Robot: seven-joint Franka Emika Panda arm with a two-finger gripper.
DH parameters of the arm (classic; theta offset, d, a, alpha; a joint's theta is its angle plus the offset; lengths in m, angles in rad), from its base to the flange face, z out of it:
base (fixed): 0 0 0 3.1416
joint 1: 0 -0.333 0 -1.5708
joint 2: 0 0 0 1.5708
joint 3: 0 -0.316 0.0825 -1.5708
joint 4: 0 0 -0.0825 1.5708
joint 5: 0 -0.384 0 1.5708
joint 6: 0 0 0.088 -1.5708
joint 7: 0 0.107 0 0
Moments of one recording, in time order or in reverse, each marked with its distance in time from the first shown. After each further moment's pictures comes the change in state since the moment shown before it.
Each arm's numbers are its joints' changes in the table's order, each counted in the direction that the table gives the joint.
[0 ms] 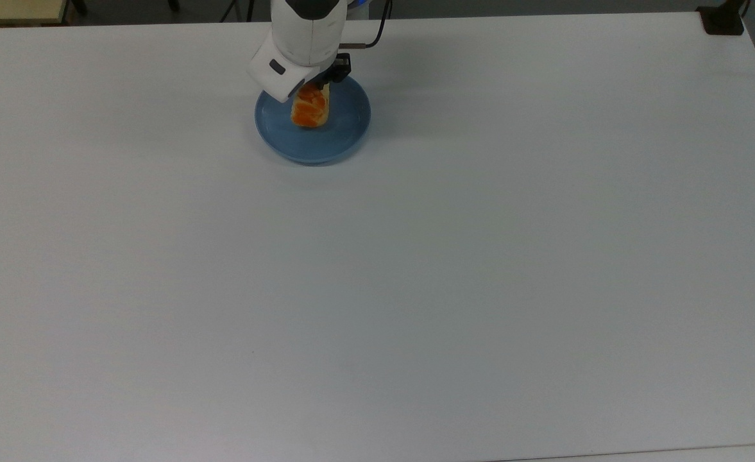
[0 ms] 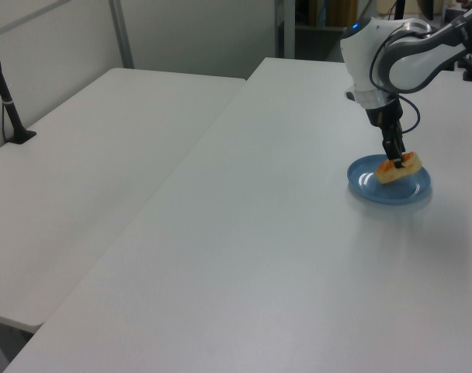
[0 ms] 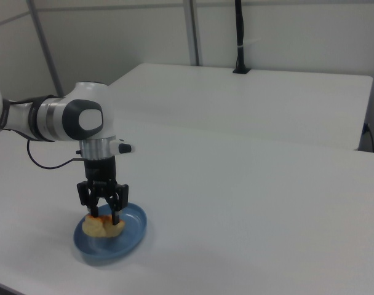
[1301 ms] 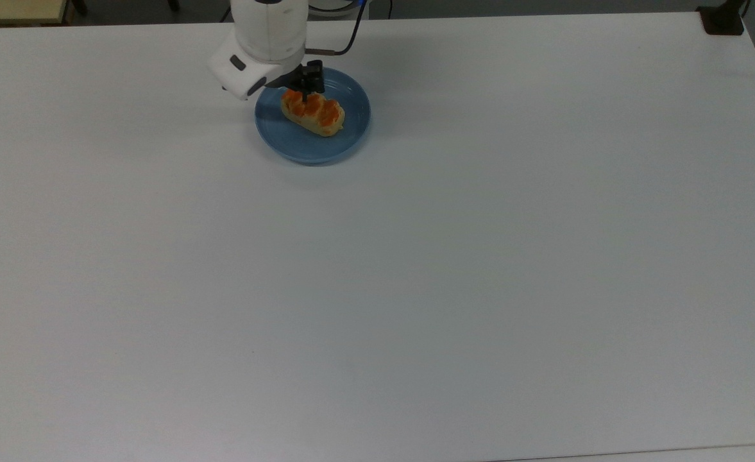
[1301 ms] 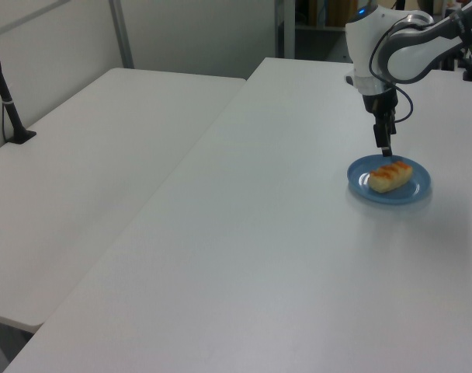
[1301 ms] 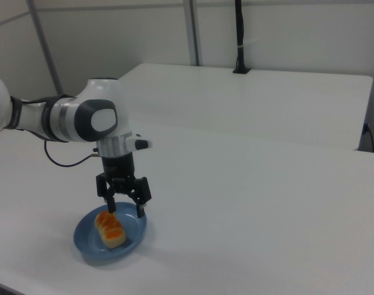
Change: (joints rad) arm 0.089 0.002 0.001 0.013 0.026 -0.104 0.000
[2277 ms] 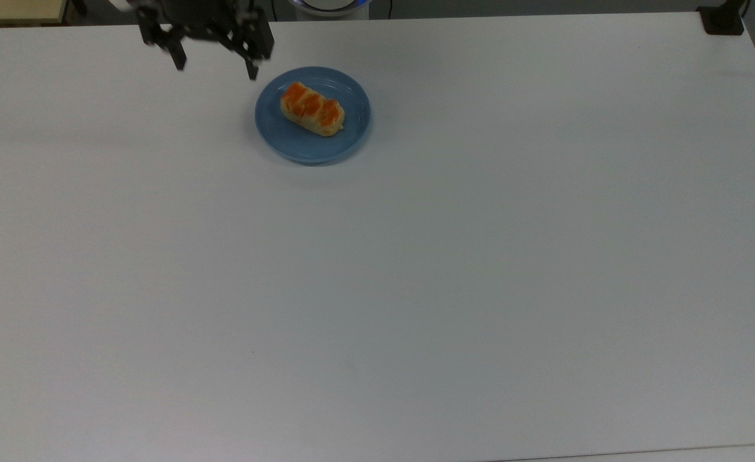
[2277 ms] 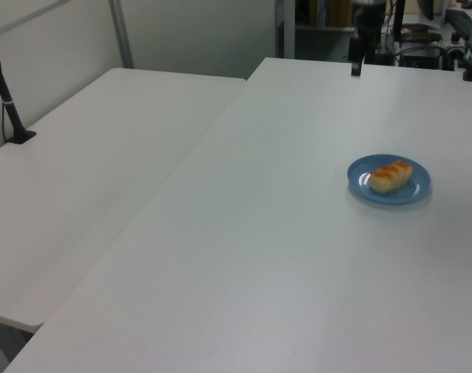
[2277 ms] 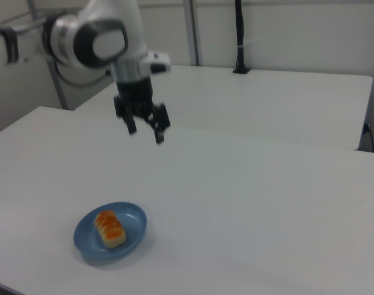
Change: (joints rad) arm 0.067 0.017 0.055 0.431 -0.167 0.171 0.001
